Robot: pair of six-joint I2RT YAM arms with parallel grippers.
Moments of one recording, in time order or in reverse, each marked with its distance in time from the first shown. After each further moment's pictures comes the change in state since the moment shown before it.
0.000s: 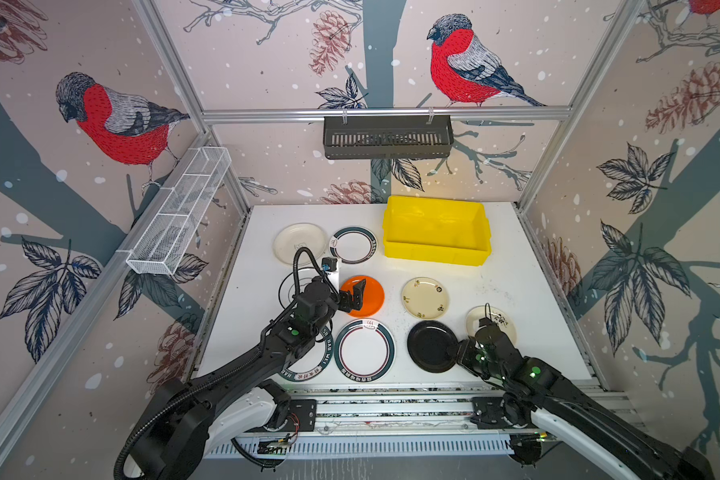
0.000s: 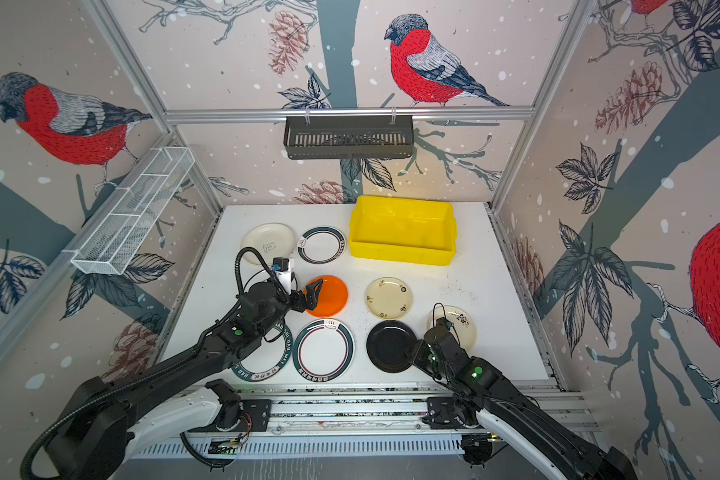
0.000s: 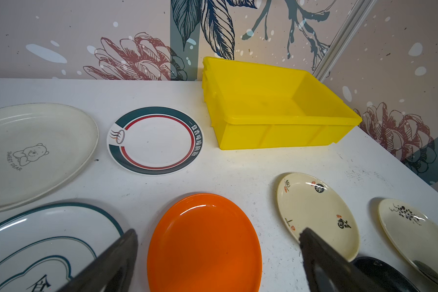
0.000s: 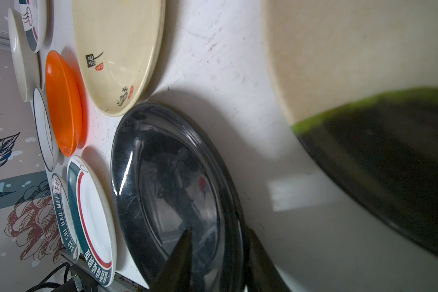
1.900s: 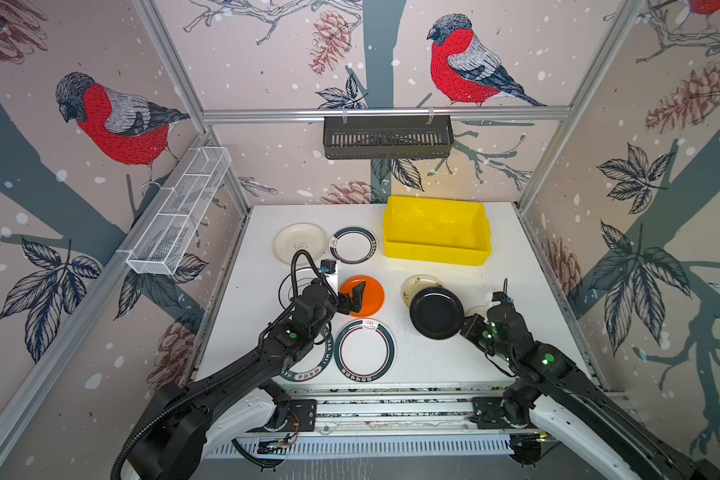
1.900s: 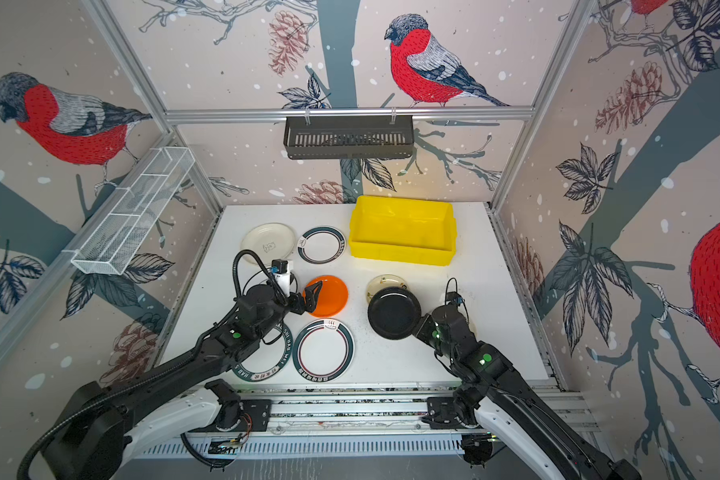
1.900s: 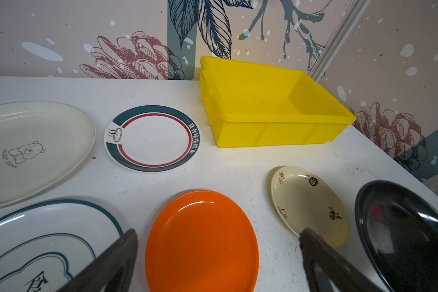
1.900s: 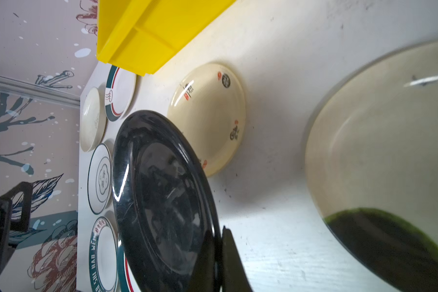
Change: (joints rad) left arm 0.000 -0.035 -0.026 0.006 0.026 -0.003; right arm -0.126 0.100 0.277 -0.008 0.123 -0.127
